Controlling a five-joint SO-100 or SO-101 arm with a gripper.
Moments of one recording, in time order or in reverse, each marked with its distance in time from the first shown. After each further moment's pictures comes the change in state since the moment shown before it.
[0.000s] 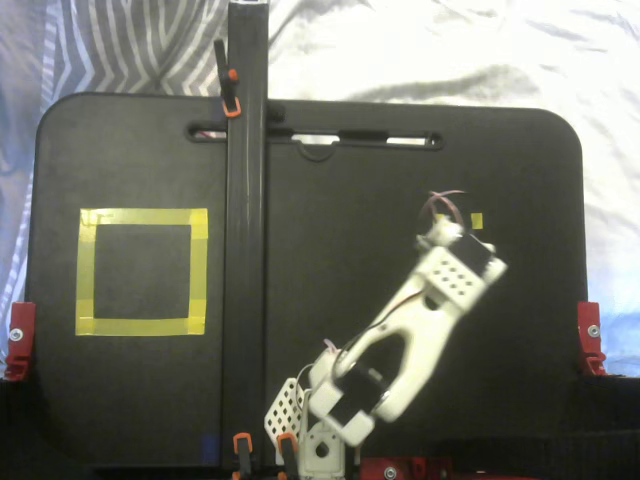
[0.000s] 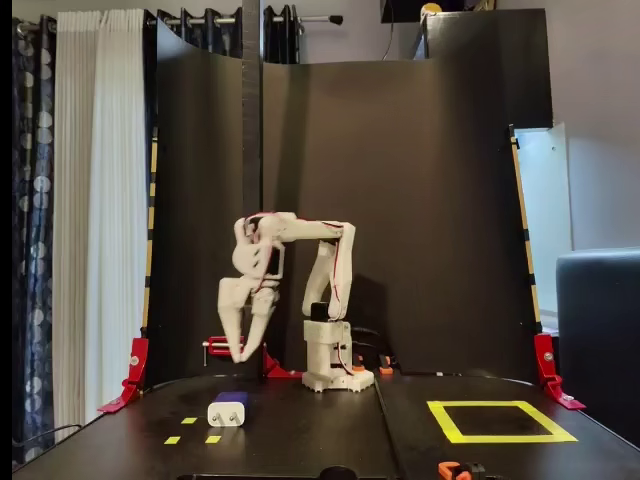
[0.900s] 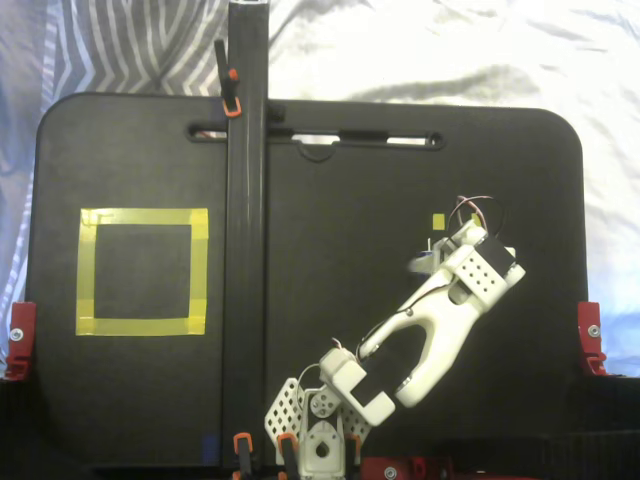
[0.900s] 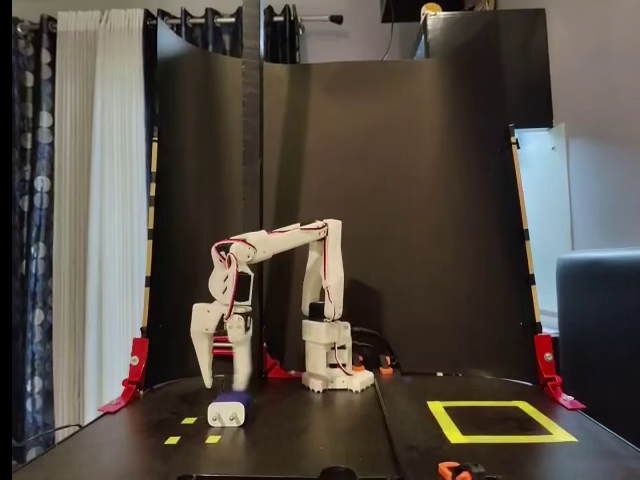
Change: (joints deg) arm 4.3 -8.7 -0.2 -10.5 -4.1
